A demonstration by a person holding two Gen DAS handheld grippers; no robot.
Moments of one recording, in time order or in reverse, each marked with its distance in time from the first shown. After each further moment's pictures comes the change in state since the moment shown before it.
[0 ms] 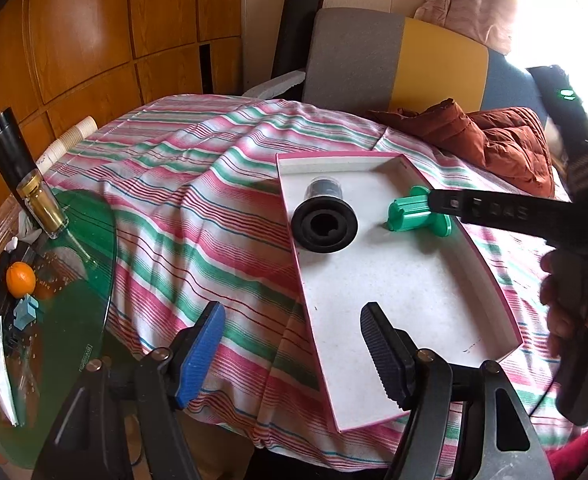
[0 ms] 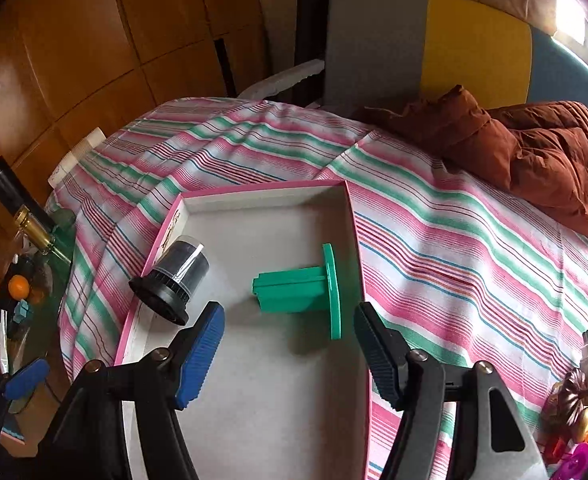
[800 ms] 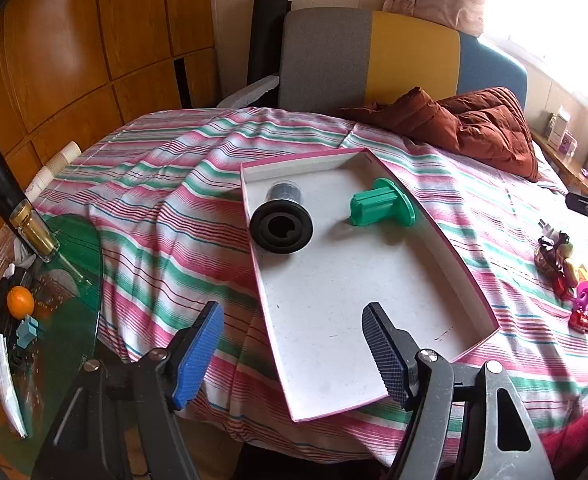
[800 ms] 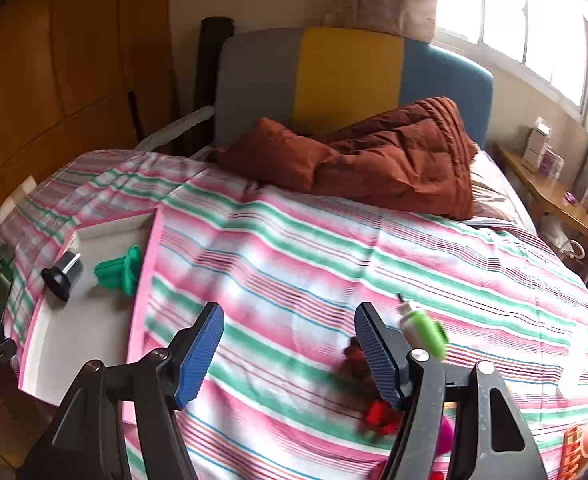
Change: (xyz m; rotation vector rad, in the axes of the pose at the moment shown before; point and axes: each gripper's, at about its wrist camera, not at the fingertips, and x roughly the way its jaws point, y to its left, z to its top) left arm -0.011 -0.037 0.000 0.091 -0.006 -0.012; right arm -0.119 -0.157 -0.058 0.128 -0.149 -0.290
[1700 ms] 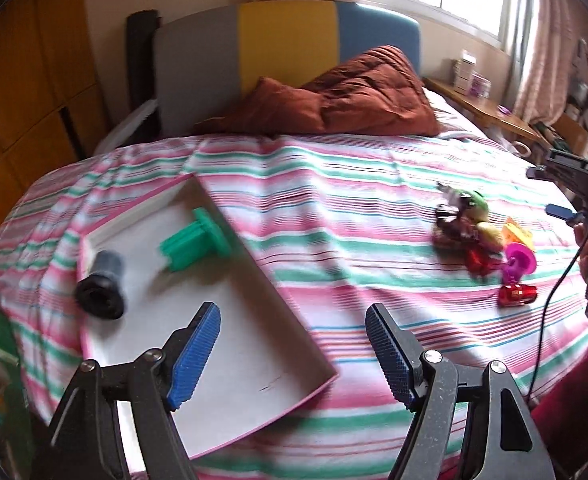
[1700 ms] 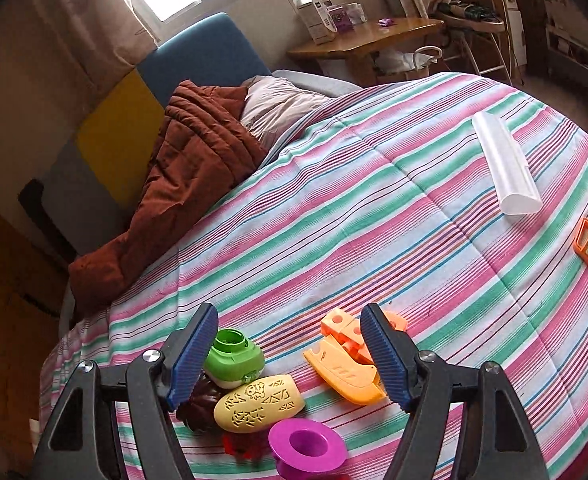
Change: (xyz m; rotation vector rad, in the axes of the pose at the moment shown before) left arm 0.010 -0.148 0.028 0.290 0.019 -0.256; right arm -0.003 -0.215 -0.068 0.846 -0.007 -0.121
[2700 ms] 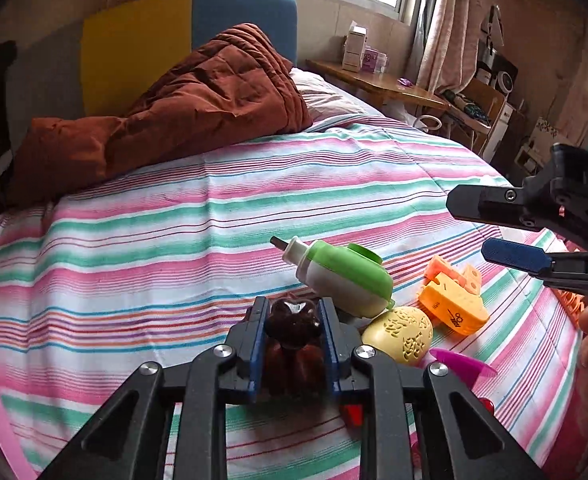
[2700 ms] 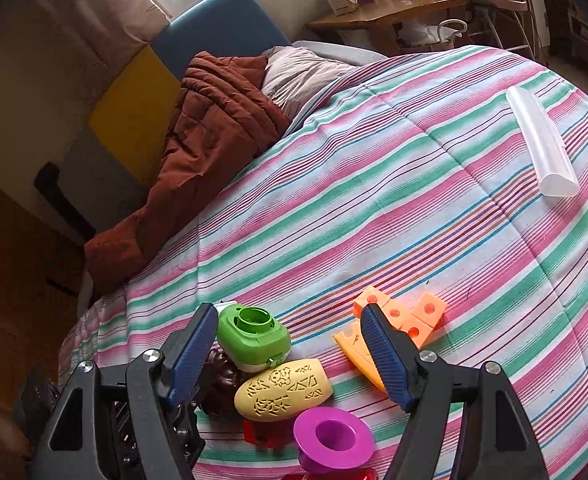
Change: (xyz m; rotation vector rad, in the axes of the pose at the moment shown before) left arm 0.131 -0.147 0.089 0.168 0.000 -0.328; right arm 0.019 0.009 -0.003 -0.016 0.106 0.083
